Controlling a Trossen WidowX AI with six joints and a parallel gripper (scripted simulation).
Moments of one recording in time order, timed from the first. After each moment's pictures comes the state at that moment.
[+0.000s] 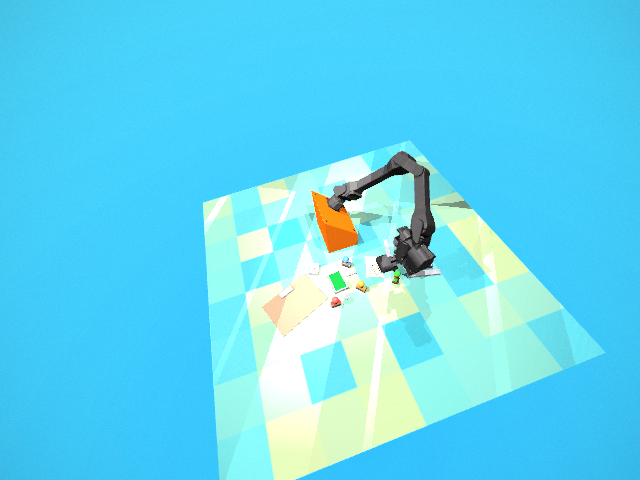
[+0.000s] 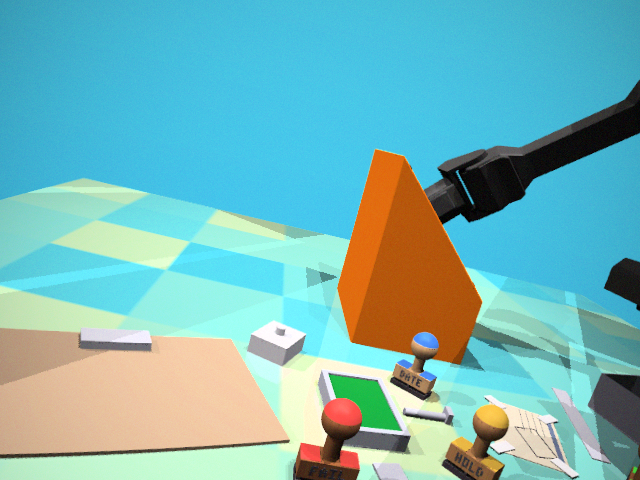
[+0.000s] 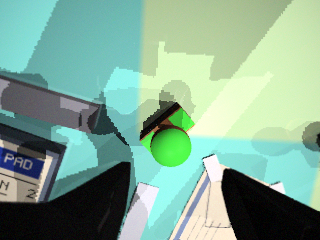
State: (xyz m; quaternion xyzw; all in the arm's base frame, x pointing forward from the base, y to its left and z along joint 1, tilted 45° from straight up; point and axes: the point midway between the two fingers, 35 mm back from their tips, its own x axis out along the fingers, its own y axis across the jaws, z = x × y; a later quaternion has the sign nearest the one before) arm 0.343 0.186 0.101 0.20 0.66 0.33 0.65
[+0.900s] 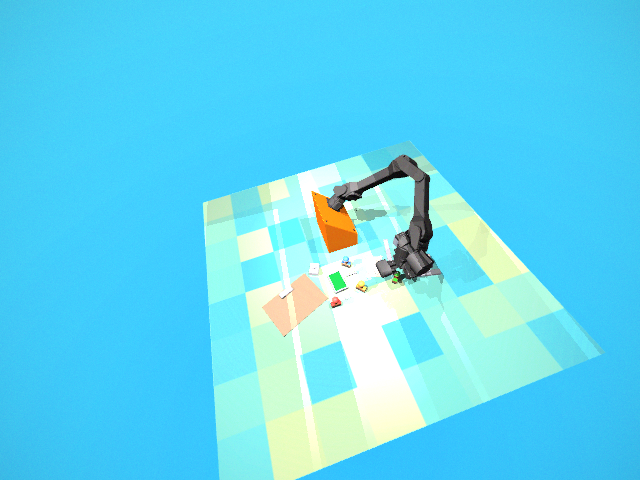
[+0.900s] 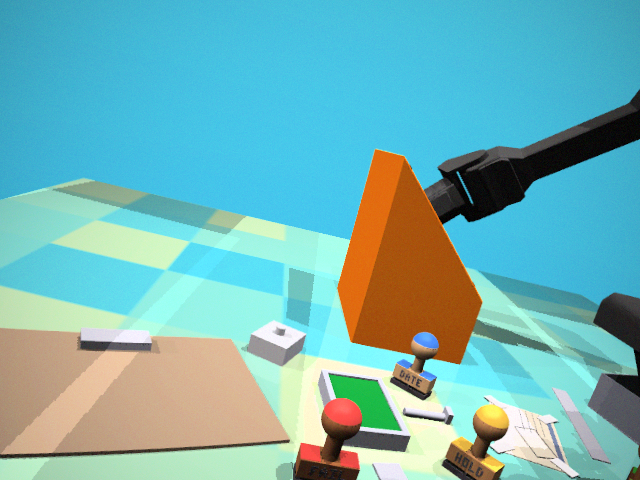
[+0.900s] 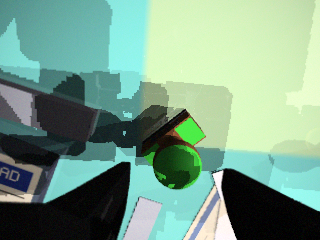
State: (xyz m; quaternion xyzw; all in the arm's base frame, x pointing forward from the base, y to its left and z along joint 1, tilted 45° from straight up) arm 0.342 0.203 0.082 0.20 0.66 0.34 0.64
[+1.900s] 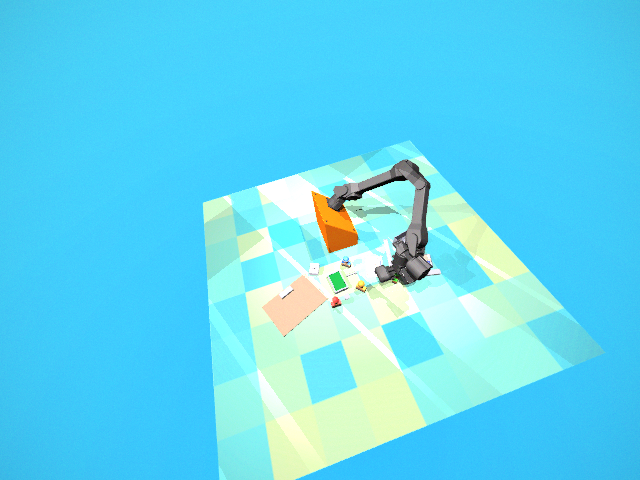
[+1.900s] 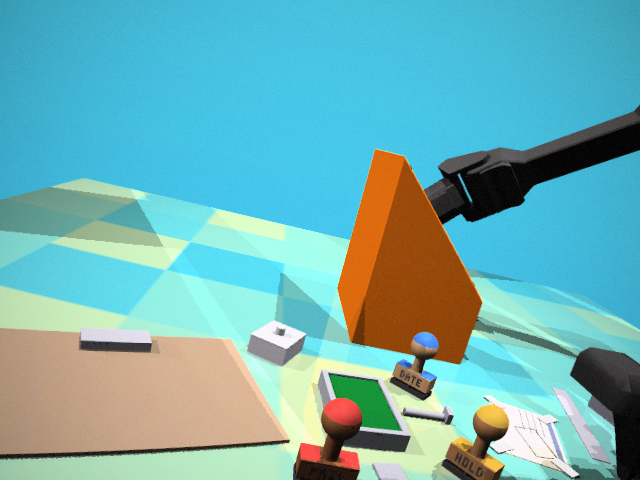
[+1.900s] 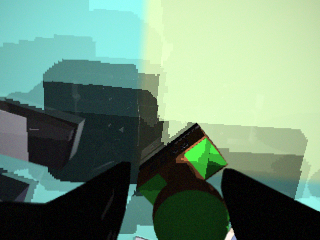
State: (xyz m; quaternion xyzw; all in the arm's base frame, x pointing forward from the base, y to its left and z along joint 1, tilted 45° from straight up) arm 0.334 0.236 0.050 0.20 0.66 0.35 0.64
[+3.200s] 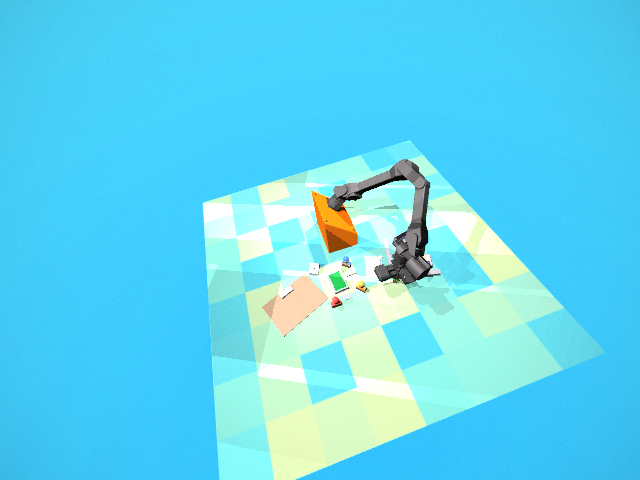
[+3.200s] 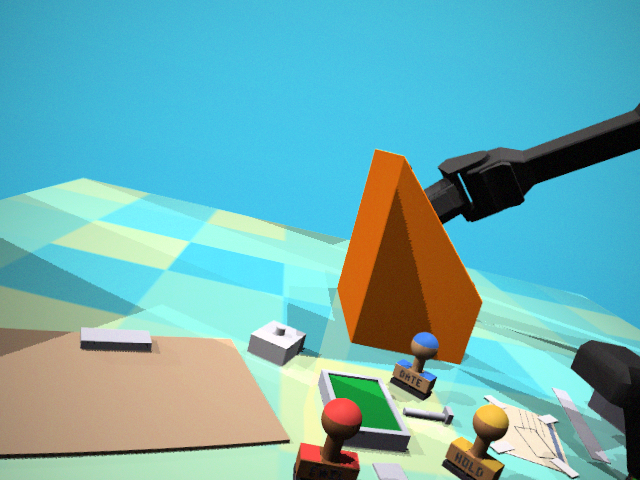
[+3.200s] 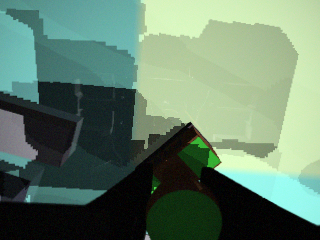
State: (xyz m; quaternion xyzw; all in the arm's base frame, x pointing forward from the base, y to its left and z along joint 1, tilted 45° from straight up) arm 0.335 0.231 0.052 0.20 0.66 0.34 0.64
